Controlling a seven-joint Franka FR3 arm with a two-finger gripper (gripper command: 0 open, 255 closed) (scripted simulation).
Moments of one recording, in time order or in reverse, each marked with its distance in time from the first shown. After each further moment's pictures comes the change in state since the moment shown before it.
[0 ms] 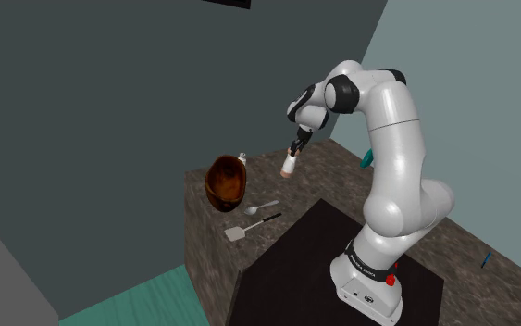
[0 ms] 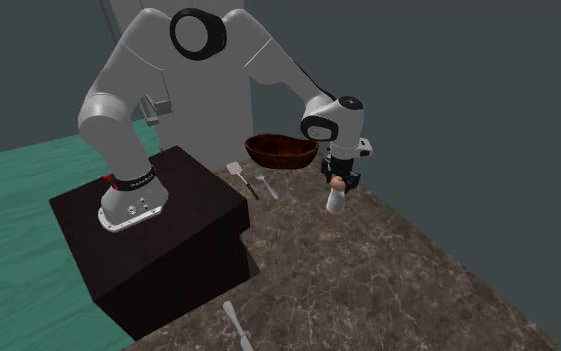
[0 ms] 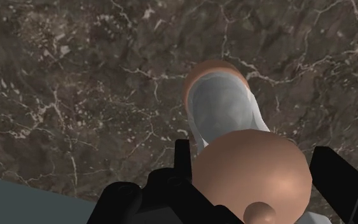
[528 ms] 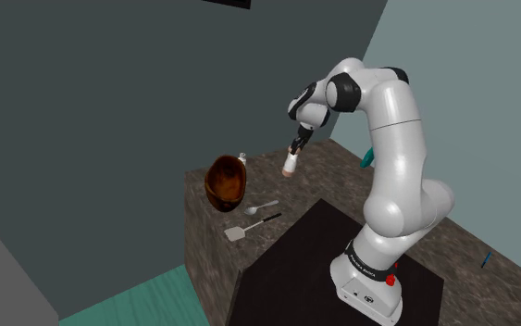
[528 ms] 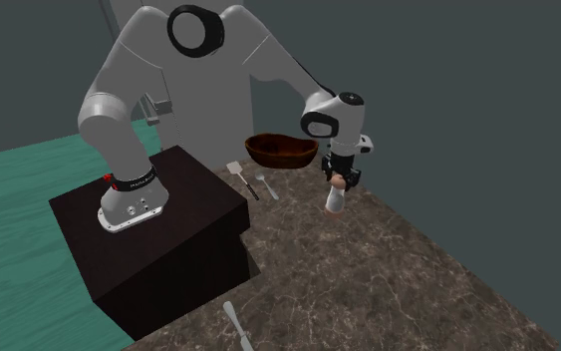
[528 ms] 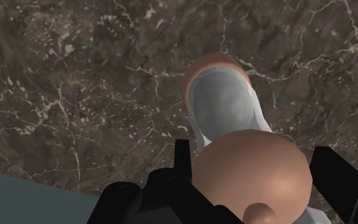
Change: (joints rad) arm 0.006 -0.022 -0.009 -0.006 -0.010 -0.017 0.006
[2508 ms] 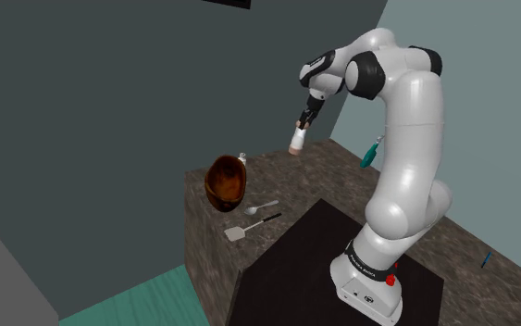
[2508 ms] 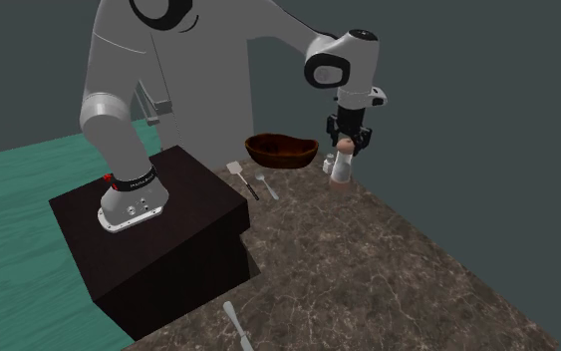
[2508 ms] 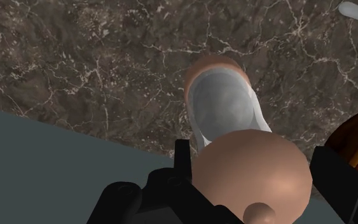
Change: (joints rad) arm 0.067 -0.241 -0.102 0.028 -0.134 -0.257 0.096
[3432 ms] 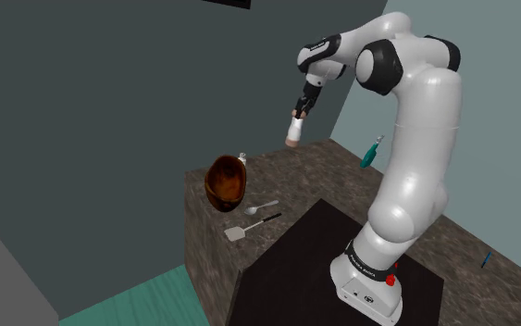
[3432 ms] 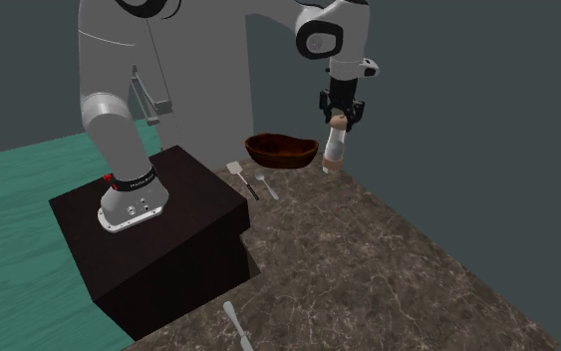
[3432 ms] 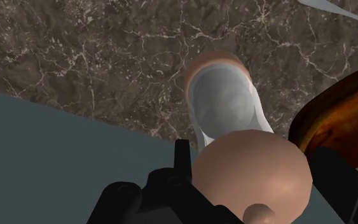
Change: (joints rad) arm 0.095 -0.133 -0.019 -0.027 -0.080 -0.083 0.117
